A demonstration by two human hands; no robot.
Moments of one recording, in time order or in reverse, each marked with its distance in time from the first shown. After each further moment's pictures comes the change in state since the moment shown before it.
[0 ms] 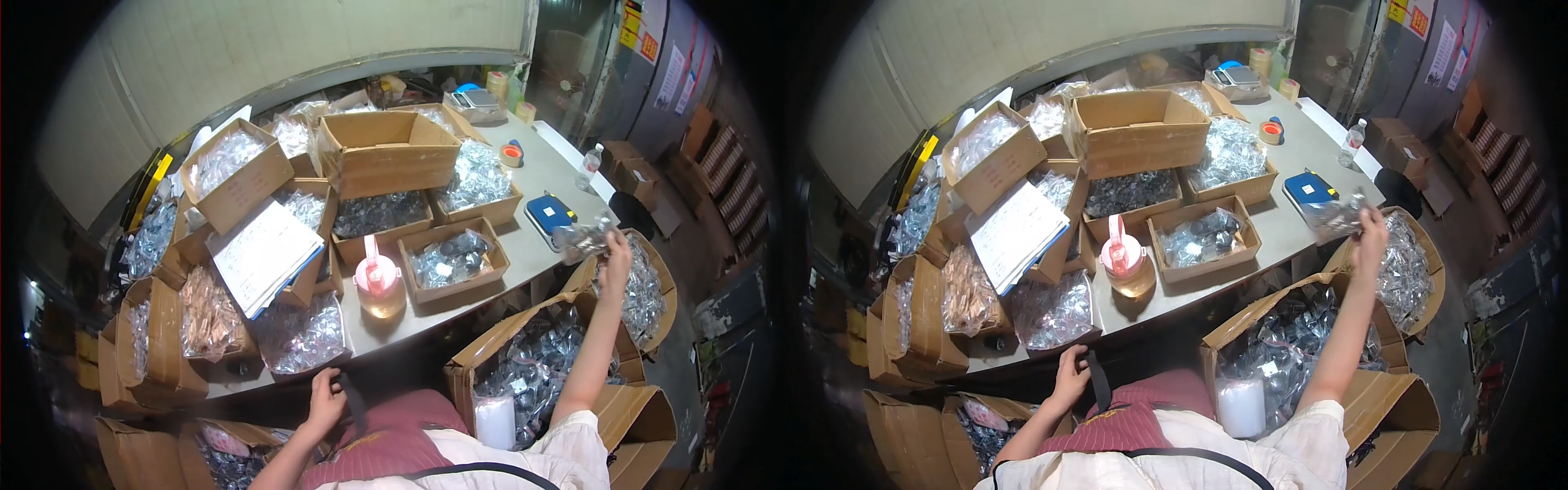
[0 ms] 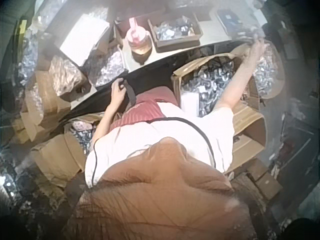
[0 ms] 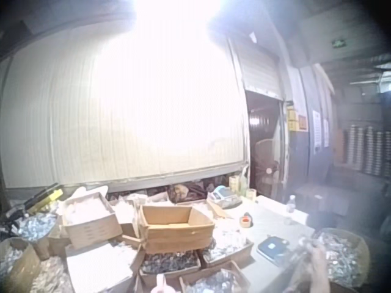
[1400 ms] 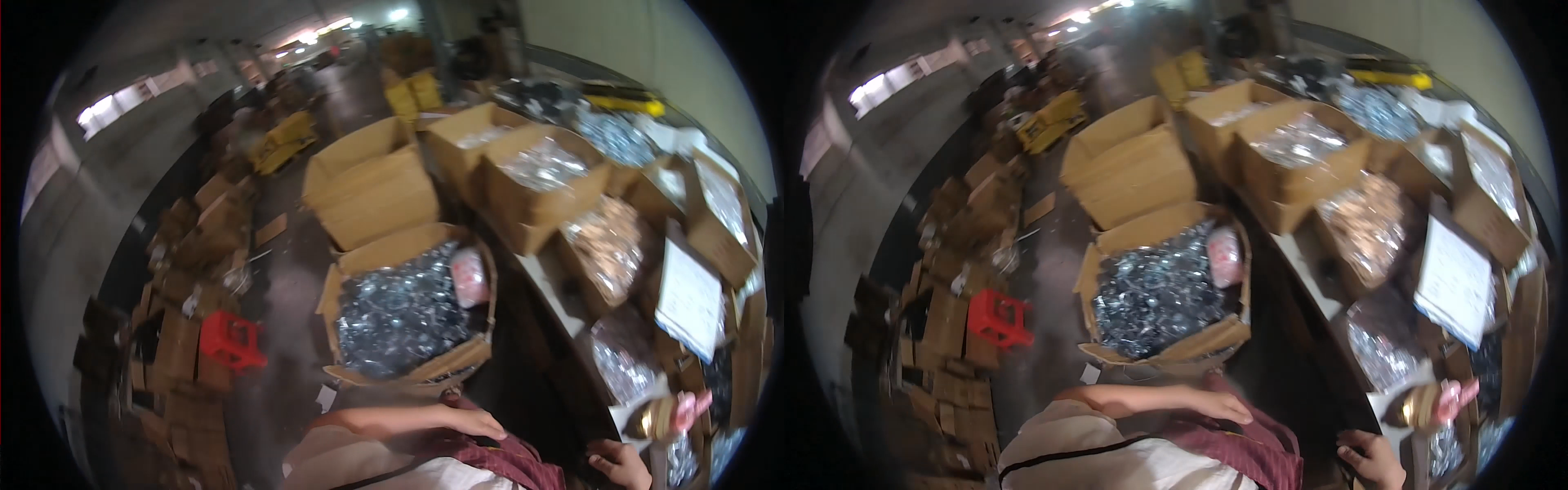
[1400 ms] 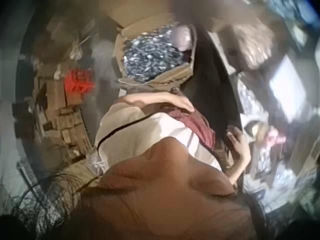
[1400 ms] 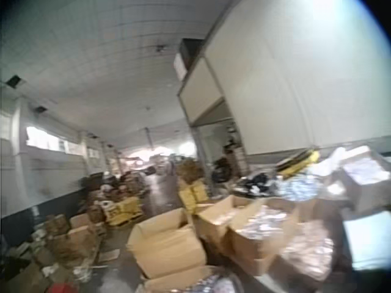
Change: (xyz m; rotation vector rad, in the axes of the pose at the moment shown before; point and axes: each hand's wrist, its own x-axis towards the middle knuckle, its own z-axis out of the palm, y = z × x) left_hand -0.221 -0.040 -0.020 -0.618 -0.146 -0.366; right_hand -0.353 0.032 0.261 -0.767 -2.539 -0.069
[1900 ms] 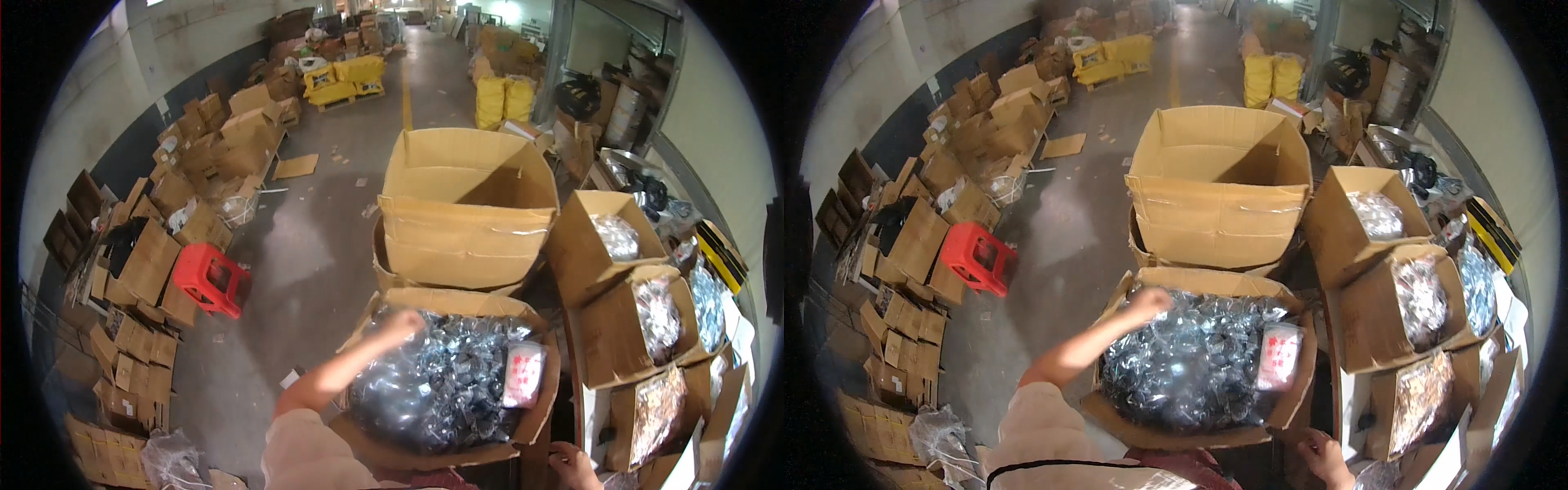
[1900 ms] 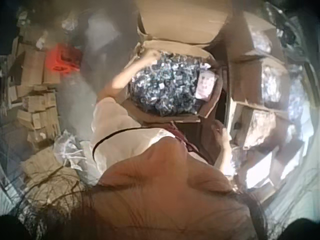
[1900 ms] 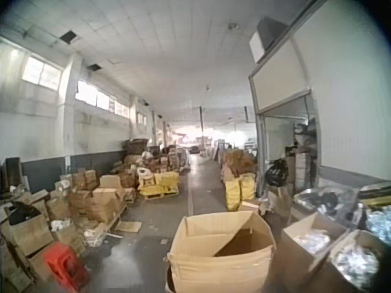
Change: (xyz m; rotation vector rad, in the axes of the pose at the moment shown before) left_hand -0.288 -0.163 -0.434 0.093 1.422 0.040; right_hand 0.374 -0.180 0.039 -0.255 0.015 -0.214
